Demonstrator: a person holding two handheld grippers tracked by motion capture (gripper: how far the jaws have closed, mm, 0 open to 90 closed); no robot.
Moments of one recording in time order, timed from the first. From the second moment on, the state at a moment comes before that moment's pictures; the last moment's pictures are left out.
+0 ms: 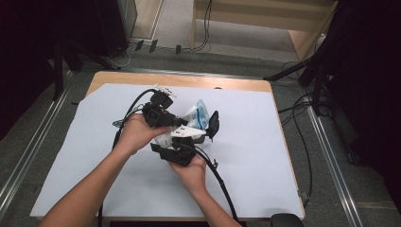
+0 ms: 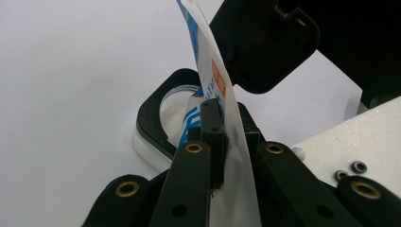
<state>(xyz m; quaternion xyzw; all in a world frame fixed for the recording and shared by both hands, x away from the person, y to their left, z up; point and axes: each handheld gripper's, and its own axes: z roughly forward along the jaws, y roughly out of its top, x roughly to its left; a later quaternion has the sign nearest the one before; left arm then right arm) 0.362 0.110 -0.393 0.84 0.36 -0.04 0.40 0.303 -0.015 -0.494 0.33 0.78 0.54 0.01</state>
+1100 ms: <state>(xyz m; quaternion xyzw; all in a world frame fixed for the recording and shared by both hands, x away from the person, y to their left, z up) 0.362 0.110 -0.392 0.84 0.35 -0.04 0.41 0.302 -0.014 -0.492 0.33 0.77 0.55 0.01</state>
